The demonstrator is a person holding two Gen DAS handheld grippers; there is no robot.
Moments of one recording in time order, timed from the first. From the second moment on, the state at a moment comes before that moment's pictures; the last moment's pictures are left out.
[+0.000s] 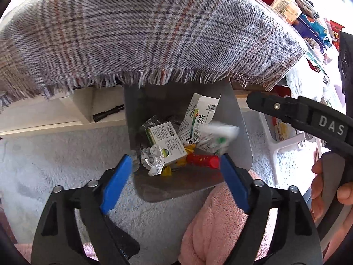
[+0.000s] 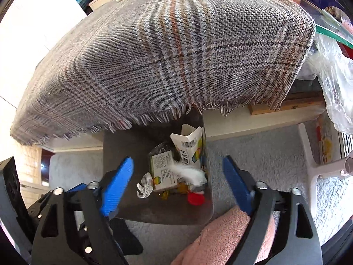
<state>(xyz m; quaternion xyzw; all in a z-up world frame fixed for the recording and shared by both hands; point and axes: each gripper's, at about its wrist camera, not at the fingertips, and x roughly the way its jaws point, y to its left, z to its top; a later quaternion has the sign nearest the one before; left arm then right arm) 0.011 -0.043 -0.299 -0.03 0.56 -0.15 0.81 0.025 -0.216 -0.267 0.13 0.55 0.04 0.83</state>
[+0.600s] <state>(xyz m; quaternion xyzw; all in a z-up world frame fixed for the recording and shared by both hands) 0.061 -0.010 -0.185 -0.05 0.50 -0.15 0.85 0.066 -0.245 -0.167 0.11 0.49 0.08 0.86</state>
